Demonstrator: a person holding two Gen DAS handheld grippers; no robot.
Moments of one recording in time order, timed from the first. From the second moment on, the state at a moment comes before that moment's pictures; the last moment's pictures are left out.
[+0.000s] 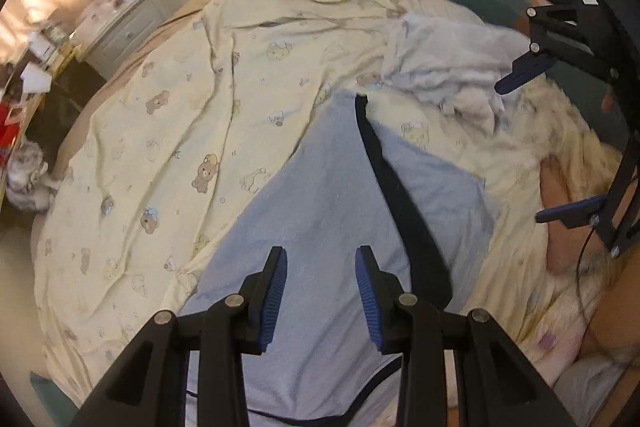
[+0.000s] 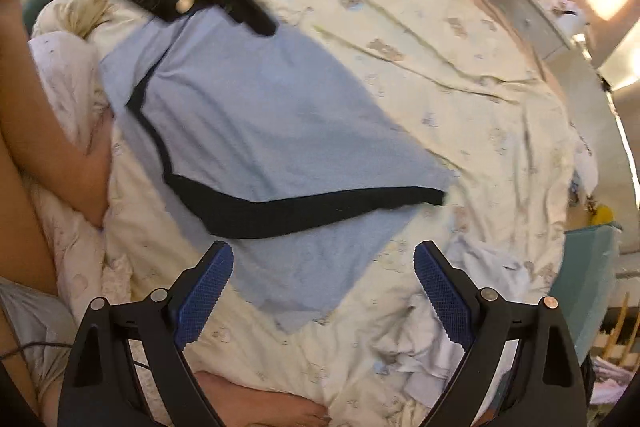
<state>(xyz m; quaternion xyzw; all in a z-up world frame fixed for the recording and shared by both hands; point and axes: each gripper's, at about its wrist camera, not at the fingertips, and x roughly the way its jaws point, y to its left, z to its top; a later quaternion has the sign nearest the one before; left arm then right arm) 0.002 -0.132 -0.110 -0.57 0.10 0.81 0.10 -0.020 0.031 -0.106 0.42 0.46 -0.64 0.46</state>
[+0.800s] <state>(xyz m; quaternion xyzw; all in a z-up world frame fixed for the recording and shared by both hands) 0.014 -0.102 -0.137 -0.59 0.19 0.78 0.12 -0.031 0.045 -0.122 0.46 0.46 -0.62 0.43</state>
